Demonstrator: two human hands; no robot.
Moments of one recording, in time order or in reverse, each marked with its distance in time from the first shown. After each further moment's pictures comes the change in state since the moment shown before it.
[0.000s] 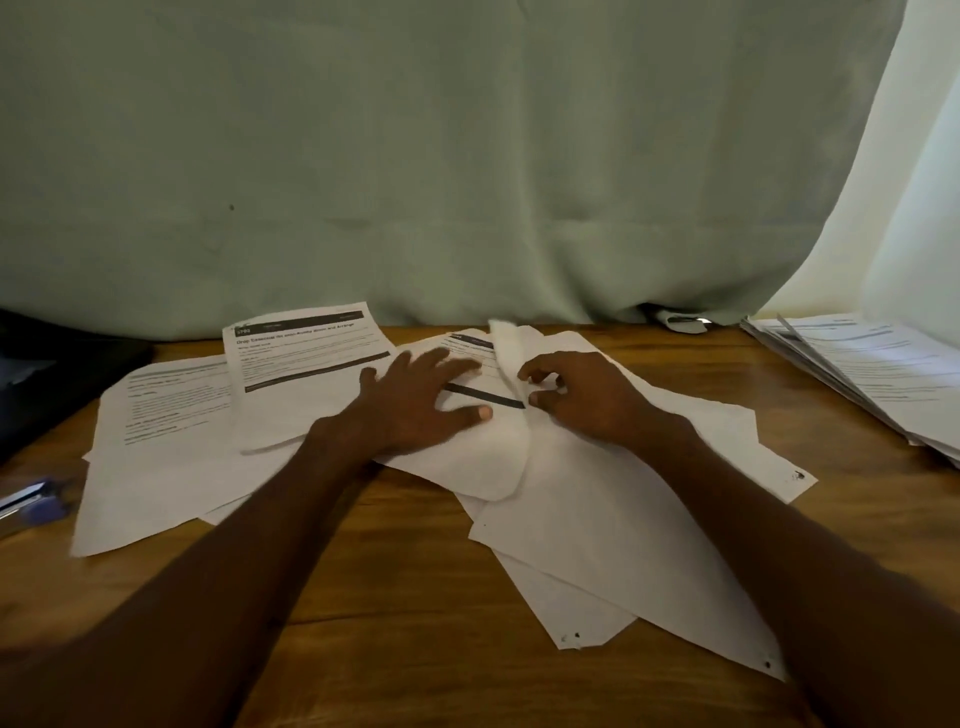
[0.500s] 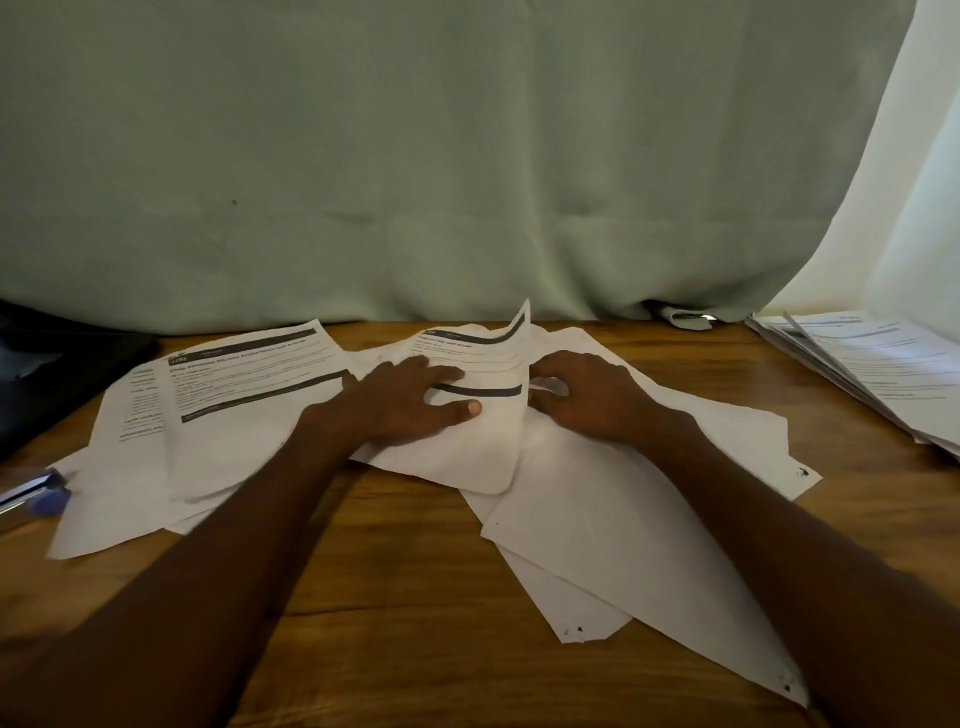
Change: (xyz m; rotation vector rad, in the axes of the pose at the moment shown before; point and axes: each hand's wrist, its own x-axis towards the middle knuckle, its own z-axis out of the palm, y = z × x) left_hand 0.002 -0.017 -0.004 -0.003 -0.126 -0.073; right_hand 0.000 -0.001 0.003 -0.190 -0.097 -0.004
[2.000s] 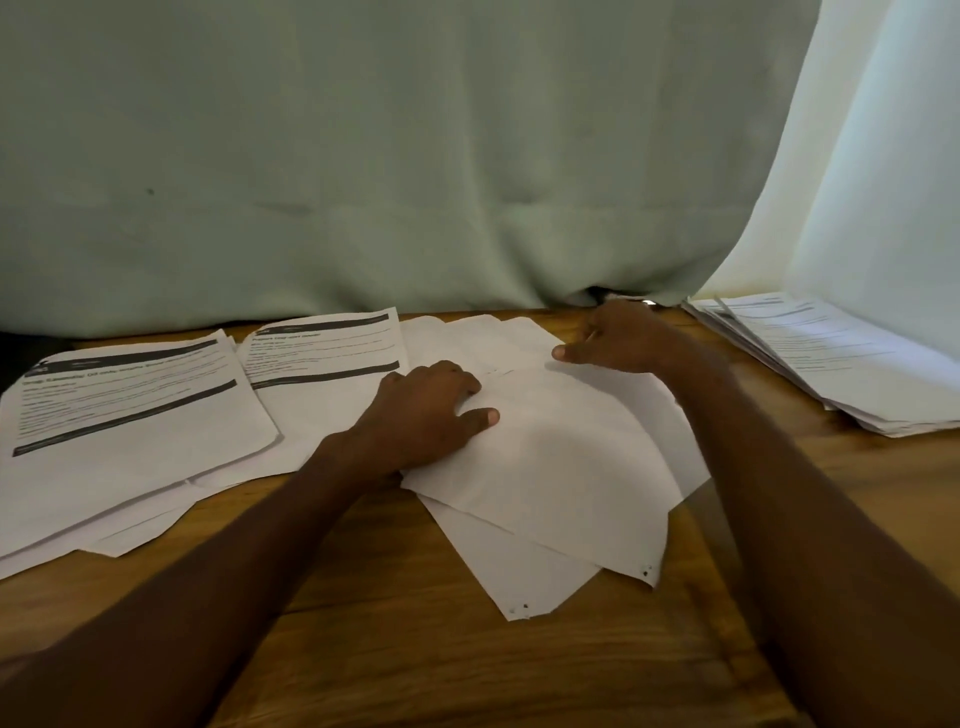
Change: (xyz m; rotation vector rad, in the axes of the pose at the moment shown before) left_hand -0.019 0.083 0.020 -0.013 0.128 0.214; right_hand -0.012 0.068 -0.070 0.016 0.015 0.308
